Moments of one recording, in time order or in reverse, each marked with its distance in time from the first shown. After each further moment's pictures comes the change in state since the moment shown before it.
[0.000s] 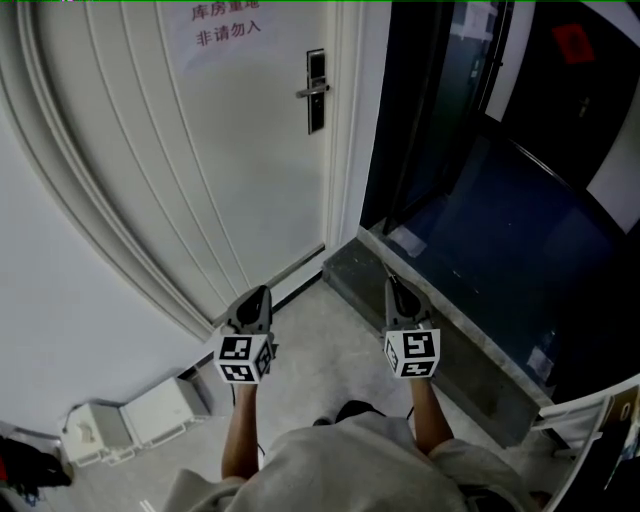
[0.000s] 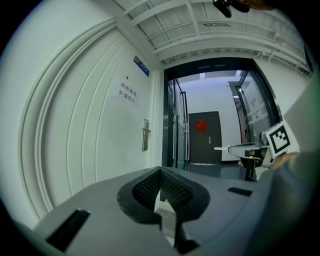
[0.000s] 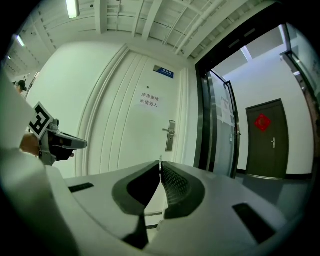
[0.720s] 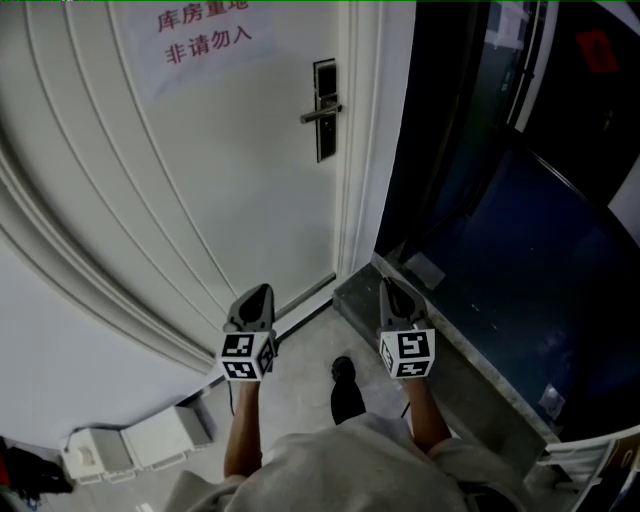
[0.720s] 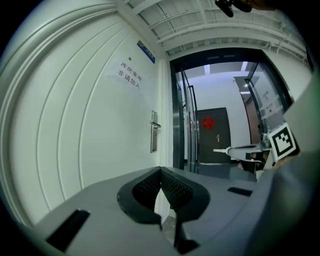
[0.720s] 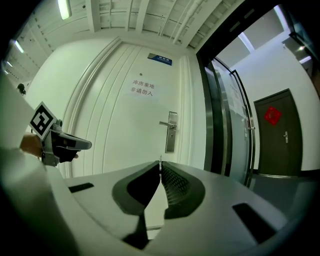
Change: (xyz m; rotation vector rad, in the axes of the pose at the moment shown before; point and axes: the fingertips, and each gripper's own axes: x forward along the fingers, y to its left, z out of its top) left arm 0.197 0.077 0.006 0.013 0.004 0.048; right arm 0.214 -0.049 -0.024 0.025 -0.015 0.071
